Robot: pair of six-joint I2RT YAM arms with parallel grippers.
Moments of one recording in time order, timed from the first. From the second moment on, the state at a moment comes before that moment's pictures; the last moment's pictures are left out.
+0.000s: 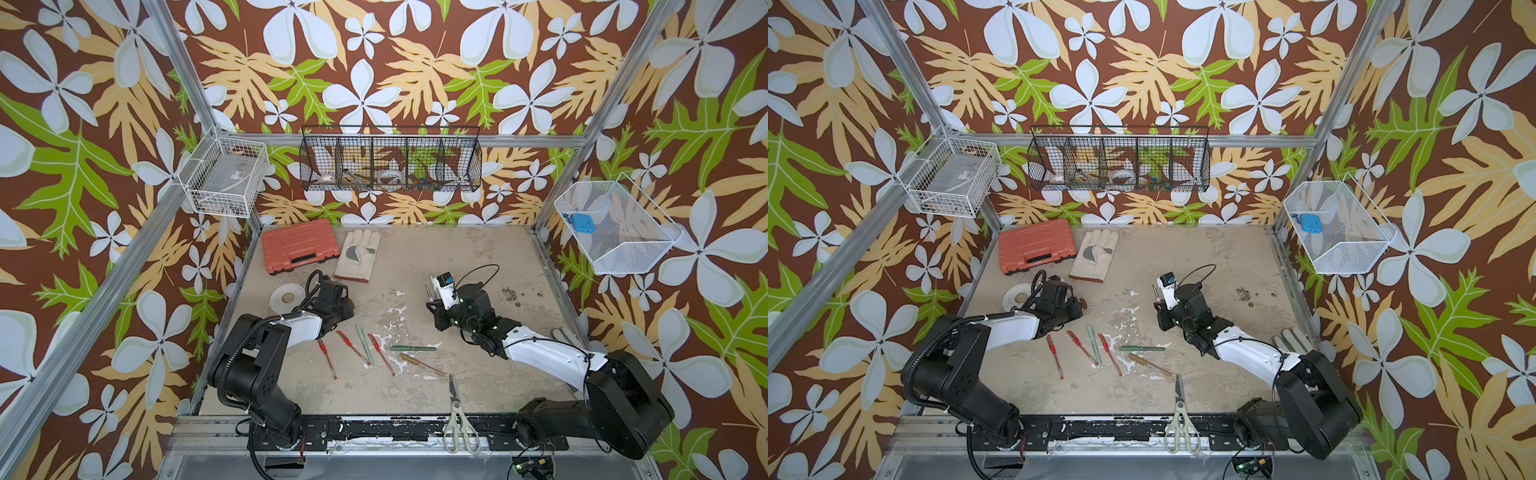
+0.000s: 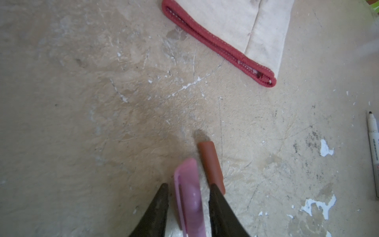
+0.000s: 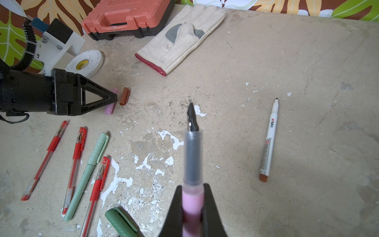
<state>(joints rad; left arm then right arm) -0.31 1.61 0.67 0.08 -0.05 -0.64 0.56 1.34 0.65 0.13 -0.11 0.16</state>
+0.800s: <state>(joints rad) -0.49 1.26 0.51 0.26 -0.01 -0.60 0.38 1.59 0.87 -0.01 0.04 0.17</state>
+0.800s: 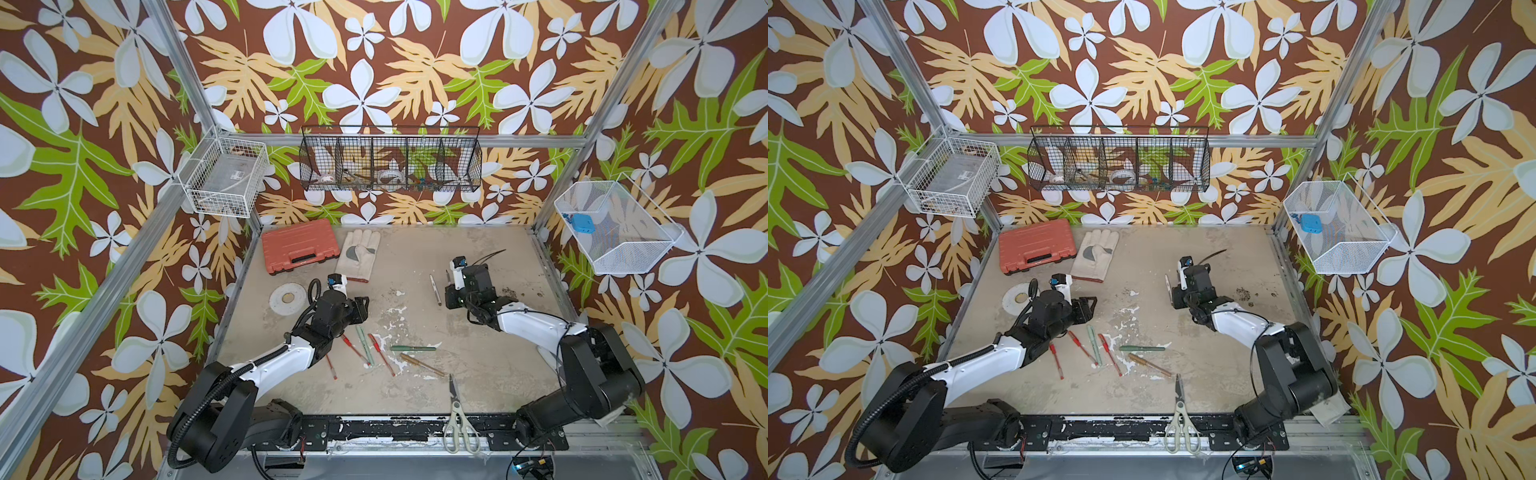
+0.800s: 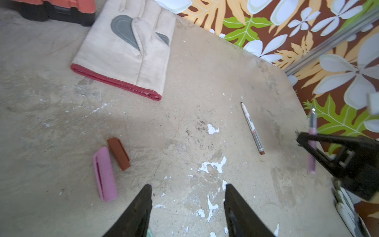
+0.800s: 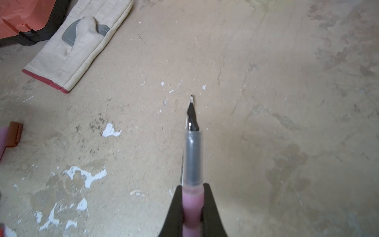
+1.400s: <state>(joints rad) -0.52 1.26 0.47 0.42 0.16 -0.56 0.35 1.94 1.13 -0.14 0.08 0.14</state>
